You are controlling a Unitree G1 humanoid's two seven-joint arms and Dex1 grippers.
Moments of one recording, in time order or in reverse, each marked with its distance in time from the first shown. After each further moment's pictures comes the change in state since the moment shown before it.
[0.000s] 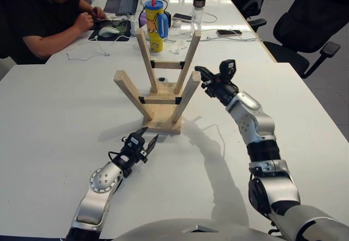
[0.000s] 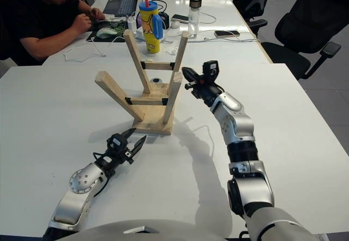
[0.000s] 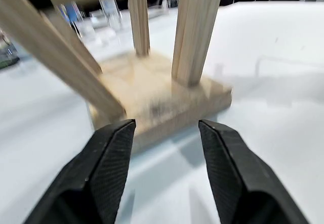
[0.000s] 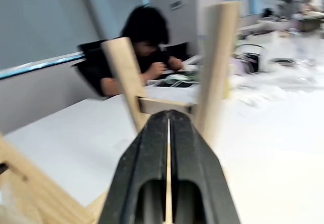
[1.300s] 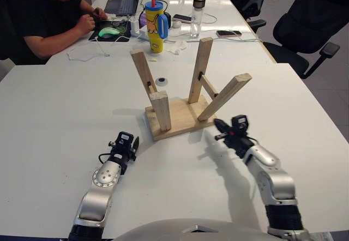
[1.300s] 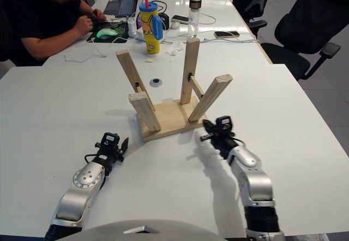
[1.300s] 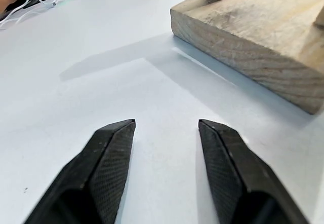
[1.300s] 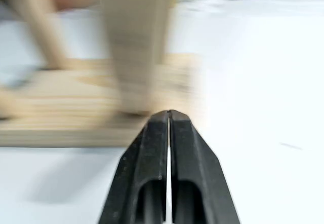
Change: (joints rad) left arm 0.011 -0.067 0.031 -0.084 0.080 0.331 0.290; right arm 0.644 -0.069 -0.096 -0.495 -0.194 0.180 -0.247
